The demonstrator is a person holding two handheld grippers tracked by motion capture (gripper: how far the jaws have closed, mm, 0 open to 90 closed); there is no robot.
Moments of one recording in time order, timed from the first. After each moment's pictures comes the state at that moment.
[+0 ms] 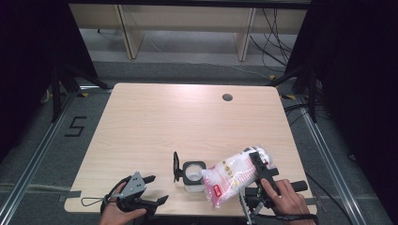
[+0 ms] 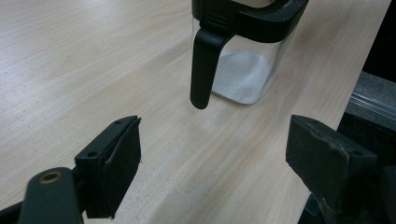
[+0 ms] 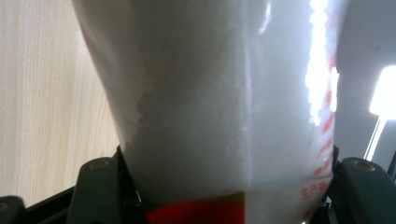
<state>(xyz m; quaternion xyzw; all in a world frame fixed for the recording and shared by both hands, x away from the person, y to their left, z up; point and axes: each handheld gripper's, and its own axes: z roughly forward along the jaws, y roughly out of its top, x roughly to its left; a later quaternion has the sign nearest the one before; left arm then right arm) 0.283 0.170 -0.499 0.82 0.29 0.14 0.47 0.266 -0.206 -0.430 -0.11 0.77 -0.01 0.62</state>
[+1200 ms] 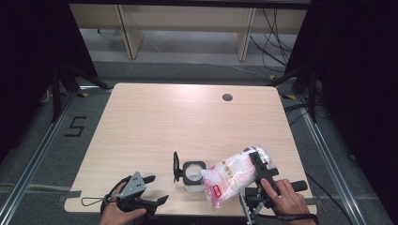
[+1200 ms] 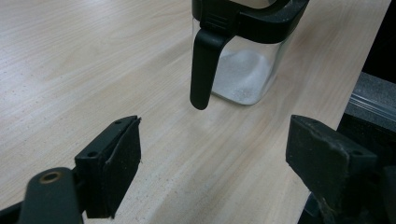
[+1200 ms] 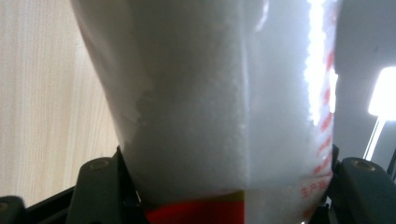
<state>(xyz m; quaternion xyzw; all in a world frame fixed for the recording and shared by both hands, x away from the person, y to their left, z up) 0.282 0.169 -0.499 0.82 0.30 0.13 0.48 0.266 -0.206 -0.431 -0.11 0.77 -0.01 0.63</state>
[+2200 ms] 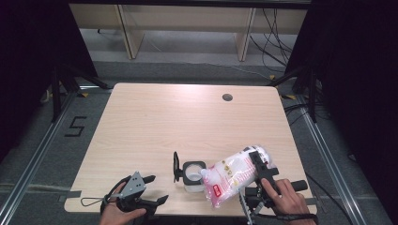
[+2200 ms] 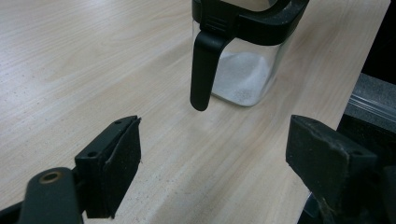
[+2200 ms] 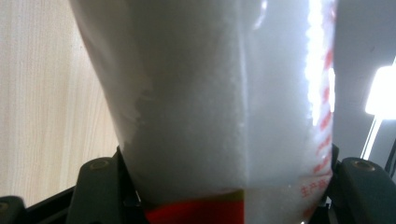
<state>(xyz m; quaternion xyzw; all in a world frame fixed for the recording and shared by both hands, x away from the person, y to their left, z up) 0.283 0.170 -0.498 0.82 0.29 0.14 0.48 0.265 -0.206 -0.429 -0.11 0.77 -0.01 0.63</state>
